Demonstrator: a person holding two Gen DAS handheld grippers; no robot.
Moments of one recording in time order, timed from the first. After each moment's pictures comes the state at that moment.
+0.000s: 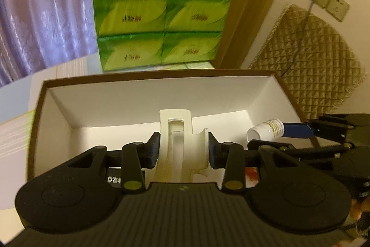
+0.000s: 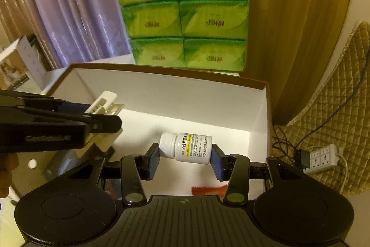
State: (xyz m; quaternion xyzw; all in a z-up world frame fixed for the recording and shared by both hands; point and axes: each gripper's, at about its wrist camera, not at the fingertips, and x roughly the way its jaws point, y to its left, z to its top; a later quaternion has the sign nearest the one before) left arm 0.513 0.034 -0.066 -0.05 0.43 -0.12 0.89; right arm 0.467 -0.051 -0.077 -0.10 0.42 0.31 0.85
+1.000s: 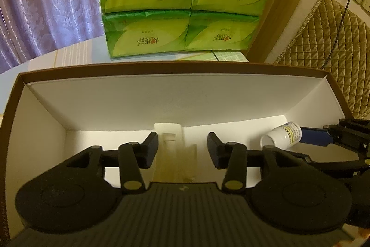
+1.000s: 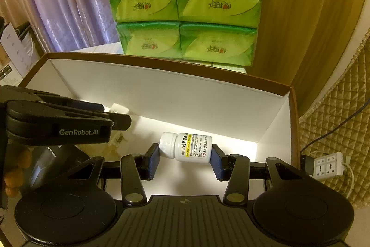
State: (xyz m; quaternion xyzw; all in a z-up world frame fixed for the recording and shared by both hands) left arm 0.566 0.034 -0.112 -0.04 0.47 -0.08 0.88; right arm 0.505 -0.029 -0.113 -0.13 0.43 0.31 0.84
